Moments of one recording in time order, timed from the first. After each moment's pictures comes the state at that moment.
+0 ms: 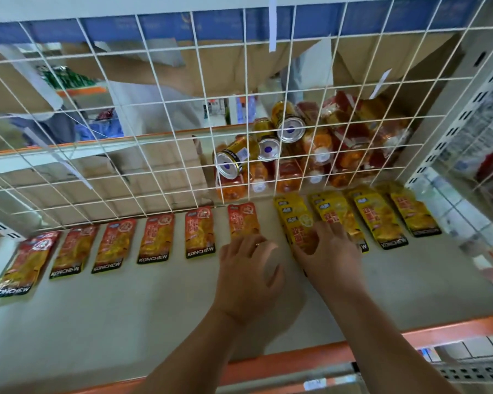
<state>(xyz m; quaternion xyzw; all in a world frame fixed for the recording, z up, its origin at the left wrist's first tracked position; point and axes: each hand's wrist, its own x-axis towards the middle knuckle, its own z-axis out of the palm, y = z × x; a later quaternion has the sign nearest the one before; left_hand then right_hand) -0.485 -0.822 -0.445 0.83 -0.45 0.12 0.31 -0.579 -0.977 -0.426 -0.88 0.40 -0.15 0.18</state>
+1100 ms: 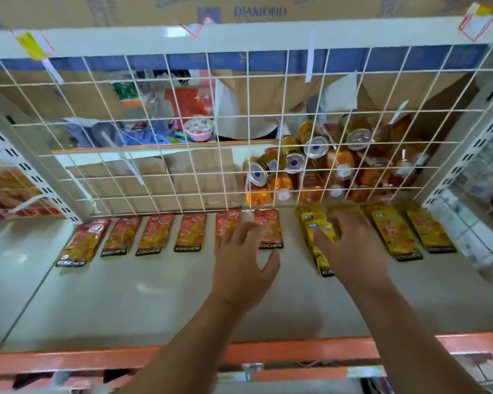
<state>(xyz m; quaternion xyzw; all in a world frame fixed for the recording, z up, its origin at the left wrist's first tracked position) -0.481 -0.779 -0.396 0.86 -0.37 0.11 0.33 -0.585 -0.958 -0.359 -0.89 0.32 -0.25 0.21</state>
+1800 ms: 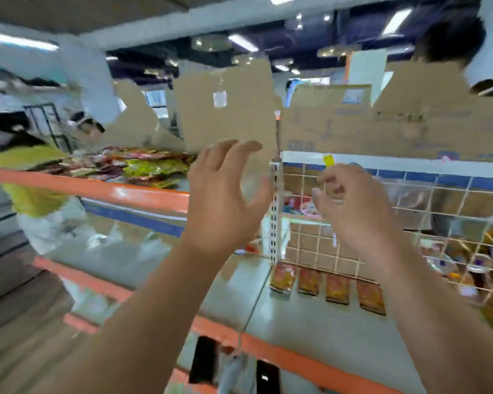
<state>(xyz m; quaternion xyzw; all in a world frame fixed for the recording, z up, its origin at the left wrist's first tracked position) -0.445 -0.384 -0.102 0.76 -0.28 0.48 0.33 -0.481 -0.591 -0.112 -0.87 -0.05 -0.38 0.30</state>
